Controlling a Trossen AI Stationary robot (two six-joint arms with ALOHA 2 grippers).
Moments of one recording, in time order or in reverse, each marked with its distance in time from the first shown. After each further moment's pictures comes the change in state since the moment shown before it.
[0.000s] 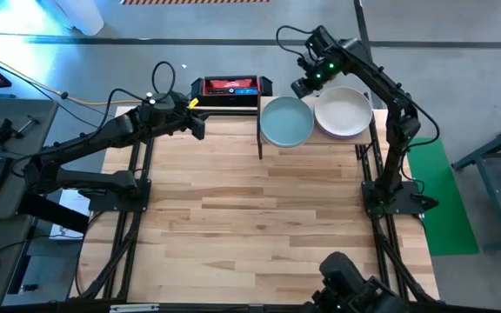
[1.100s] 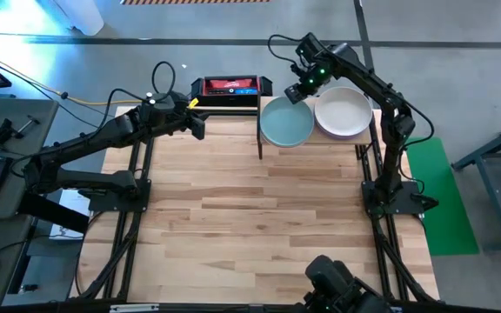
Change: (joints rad) left arm 0.000 0.000 0.000 0.000 0.000 0.001; right arm 0.050 0.039 -0.015 0.026 0.053 0.027
